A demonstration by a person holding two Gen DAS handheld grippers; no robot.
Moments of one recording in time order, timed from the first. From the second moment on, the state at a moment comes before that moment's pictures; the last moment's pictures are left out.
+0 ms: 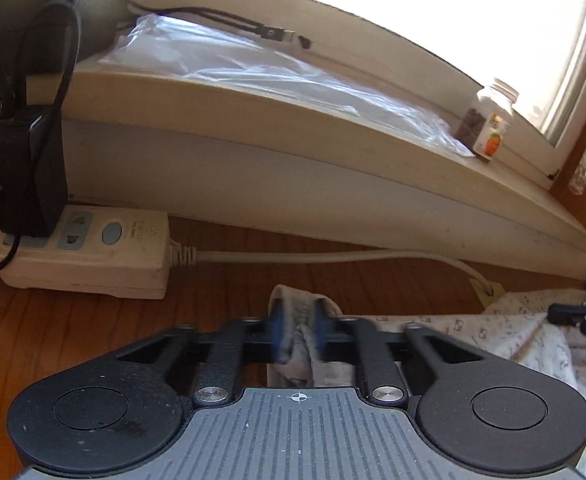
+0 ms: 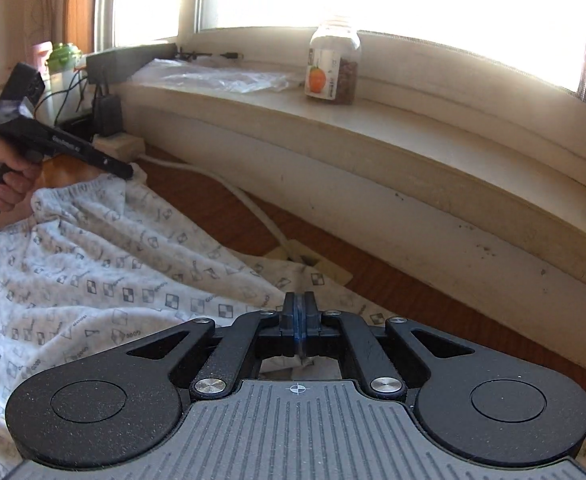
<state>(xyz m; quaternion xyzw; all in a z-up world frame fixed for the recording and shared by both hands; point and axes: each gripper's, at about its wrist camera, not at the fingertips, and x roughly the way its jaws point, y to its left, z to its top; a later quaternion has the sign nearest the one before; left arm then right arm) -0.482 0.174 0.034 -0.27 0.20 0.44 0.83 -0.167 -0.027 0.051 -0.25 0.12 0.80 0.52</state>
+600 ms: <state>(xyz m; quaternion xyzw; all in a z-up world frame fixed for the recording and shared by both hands) -0.495 0.155 0.047 -0.28 0.17 0.46 0.82 -0.182 -0.029 0.047 -0.24 0.11 0.80 0.53</state>
